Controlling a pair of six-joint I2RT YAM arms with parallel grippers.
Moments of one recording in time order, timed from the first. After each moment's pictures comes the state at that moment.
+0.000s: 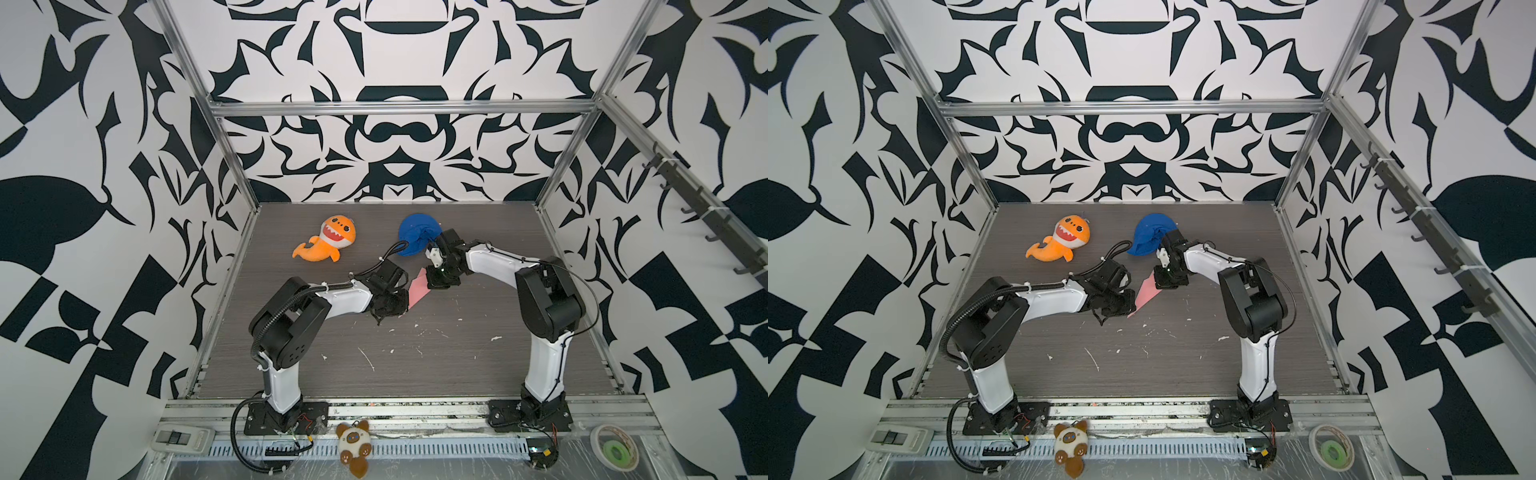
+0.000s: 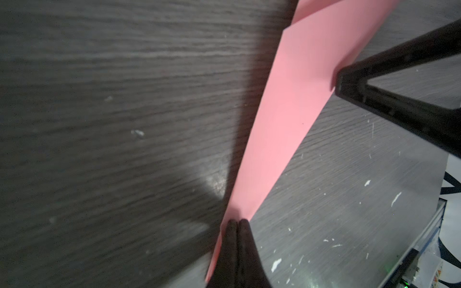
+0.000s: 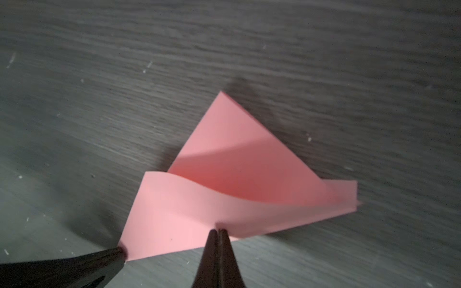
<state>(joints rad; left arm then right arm) -0.75 1.85 1.02 -0.22 0.25 -0.72 0.44 1.95 1.33 -0.63 -0.28 0.29</state>
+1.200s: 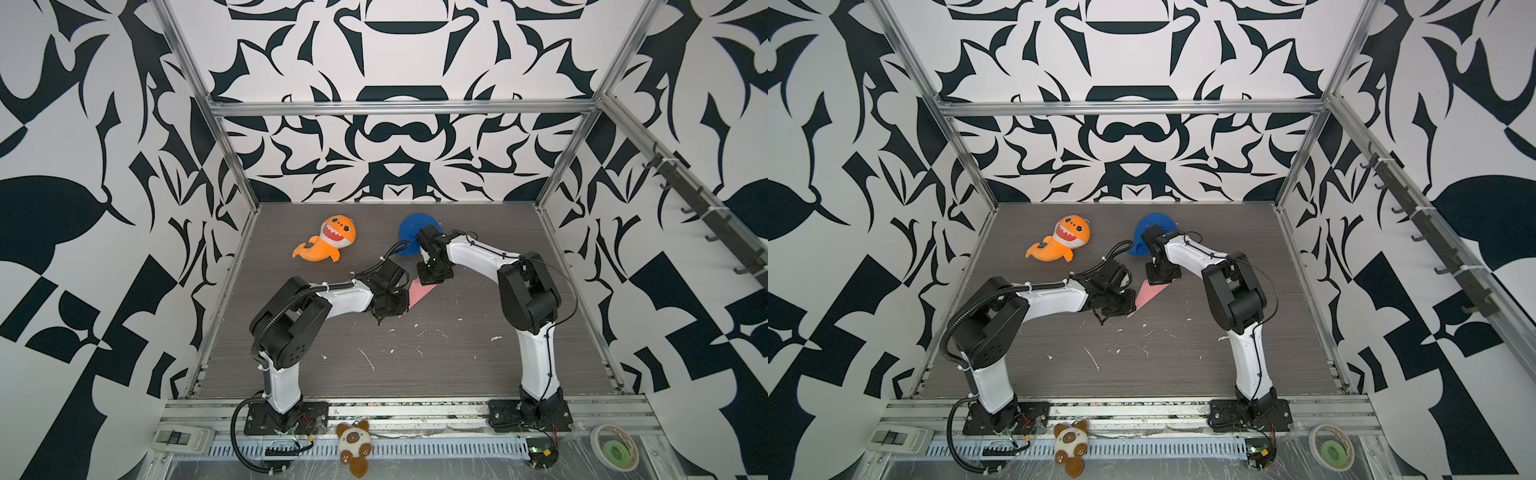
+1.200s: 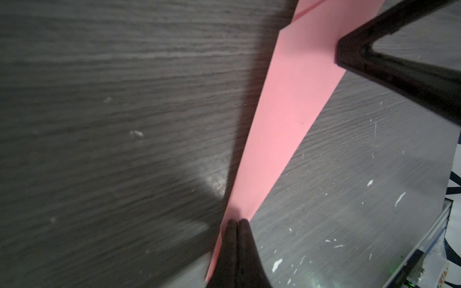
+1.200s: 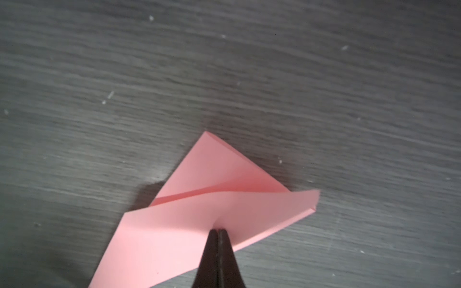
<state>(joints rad) -0.75 1.85 1.03 -0.23 0.24 -0.72 0.52 2.10 1.59 -0.87 0.01 0.35</state>
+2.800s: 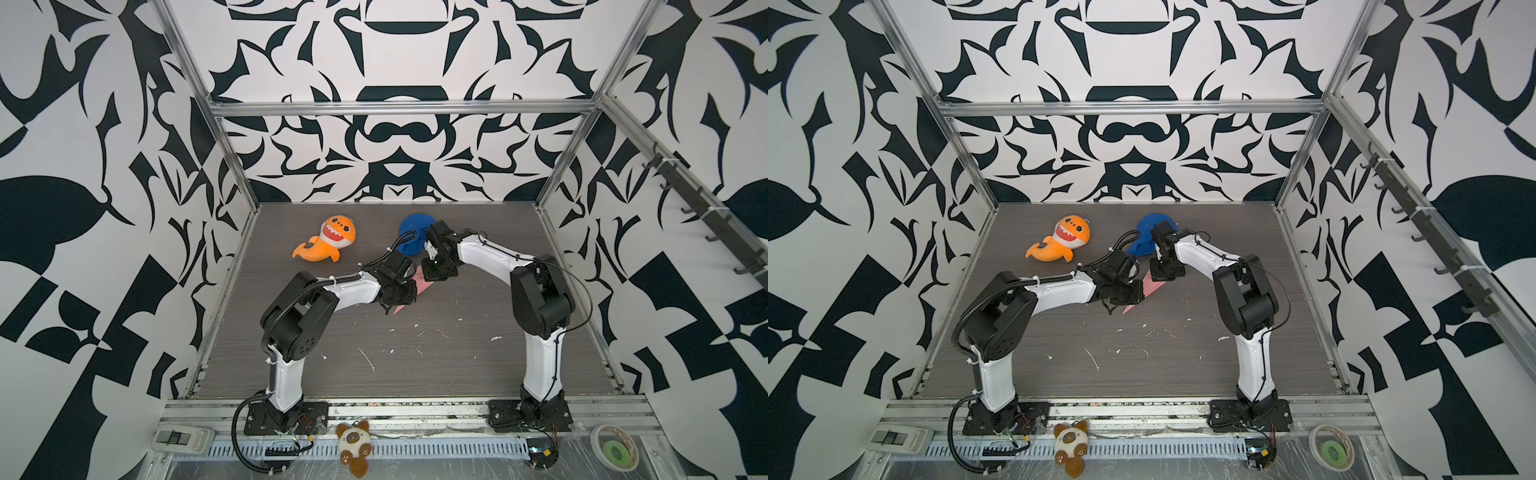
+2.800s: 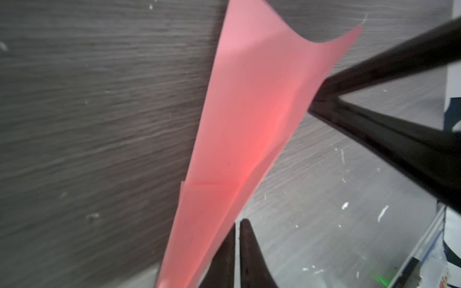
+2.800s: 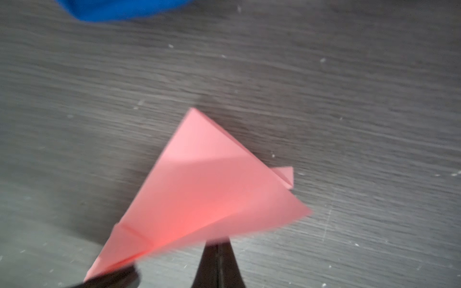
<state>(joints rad) -0.76 1.94 1.19 -0.24 0.24 -0.66 0.48 2.01 1.51 -0.79 -0.11 0.33</state>
